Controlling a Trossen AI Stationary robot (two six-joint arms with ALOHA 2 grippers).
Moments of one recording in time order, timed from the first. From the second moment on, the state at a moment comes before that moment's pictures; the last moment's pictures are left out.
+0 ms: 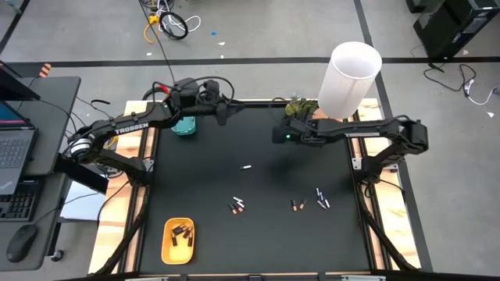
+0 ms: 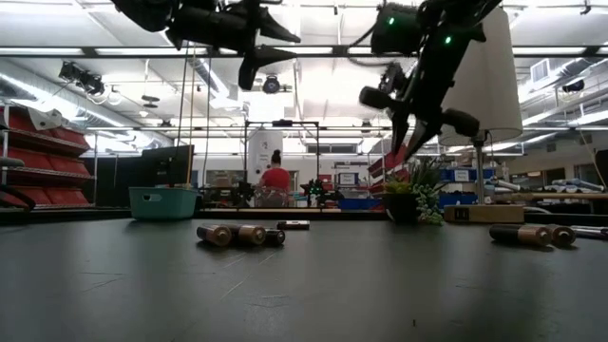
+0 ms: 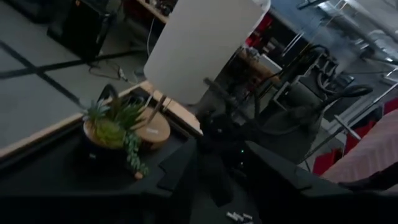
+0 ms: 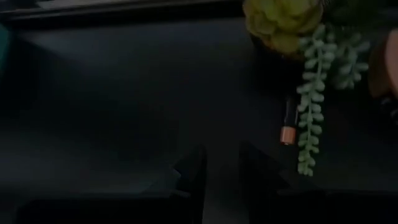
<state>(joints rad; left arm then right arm) 0.52 1.33 1.02 0.22 0.34 -0.56 -0.23 1.49 1.03 -0.65 0.47 1.20</state>
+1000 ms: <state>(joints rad) 0.52 1.33 1.02 0.25 0.34 -0.56 -0.21 1.39 0.90 -0.61 0.44 1.20</state>
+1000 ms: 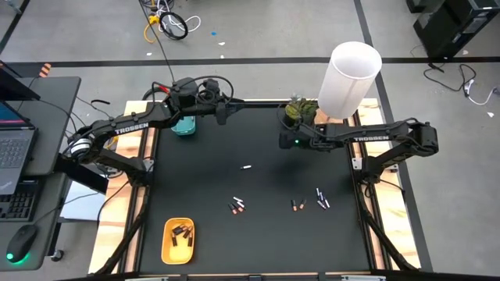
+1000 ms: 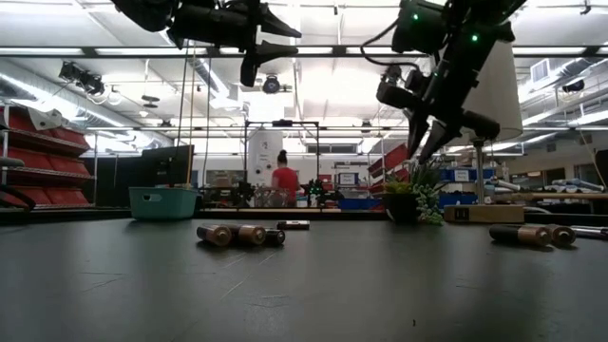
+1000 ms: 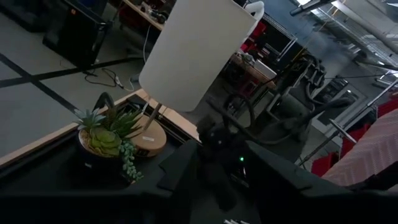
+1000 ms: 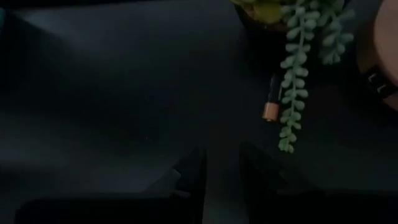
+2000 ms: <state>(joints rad) 0.51 1.33 1.02 0.24 0.31 -0.80 -0.33 1.51 0.89 -0.51 0.28 1.07</state>
